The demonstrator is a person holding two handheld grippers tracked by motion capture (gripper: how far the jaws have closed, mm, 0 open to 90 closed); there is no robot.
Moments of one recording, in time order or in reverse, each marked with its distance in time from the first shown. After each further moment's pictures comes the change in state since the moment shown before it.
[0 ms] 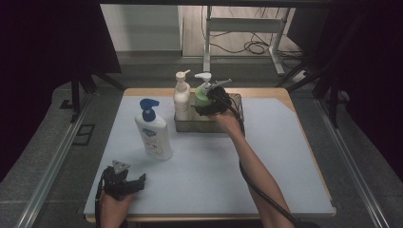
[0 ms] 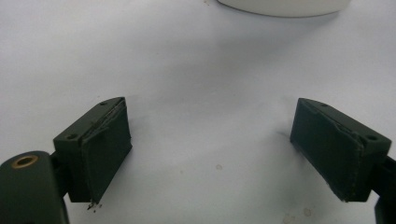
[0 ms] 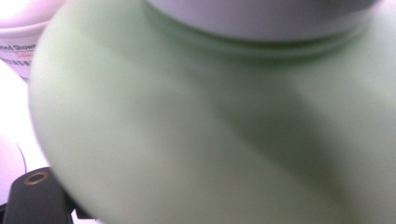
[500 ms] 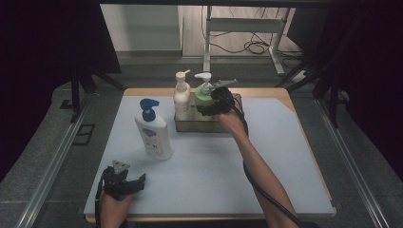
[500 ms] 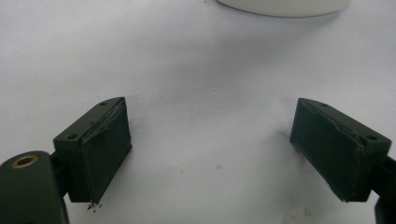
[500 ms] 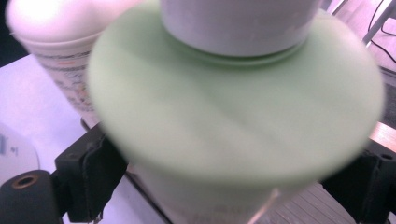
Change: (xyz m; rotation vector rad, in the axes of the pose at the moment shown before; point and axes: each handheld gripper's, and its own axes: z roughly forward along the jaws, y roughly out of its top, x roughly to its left) left arm 0.000 0.000 0.000 -0.002 0.000 0.000; right arm -0.004 -0.002 -0.016 -0.062 0.029 -0.027
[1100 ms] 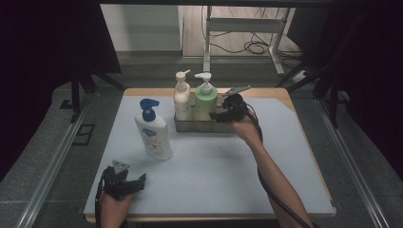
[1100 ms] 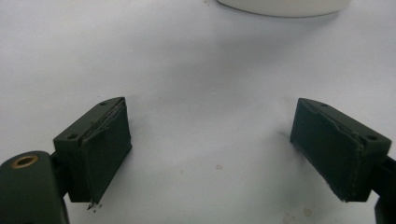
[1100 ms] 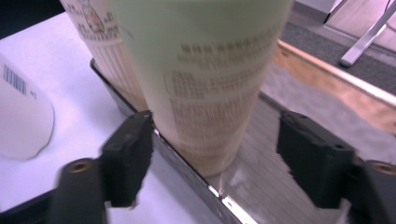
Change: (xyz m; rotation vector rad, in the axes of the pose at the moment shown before) left arm 0.000 0.000 0.000 0.000 0.000 -0.001; right arm -0.017 -0.031 -0.033 0.059 0.043 -0.003
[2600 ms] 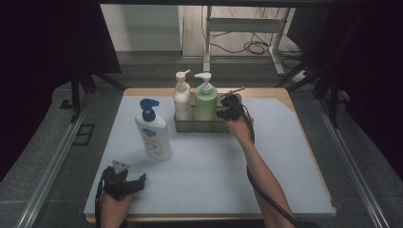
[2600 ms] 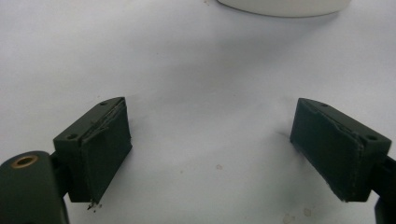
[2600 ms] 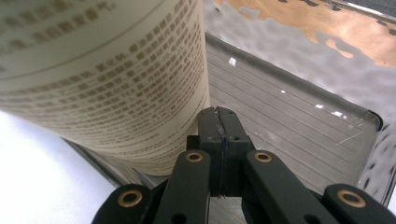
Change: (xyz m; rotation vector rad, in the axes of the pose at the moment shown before) left arm 0.000 0.000 0.000 0.001 0.000 0.001; right arm -0.020 -0.011 0.049 0.139 -0.085 0.168
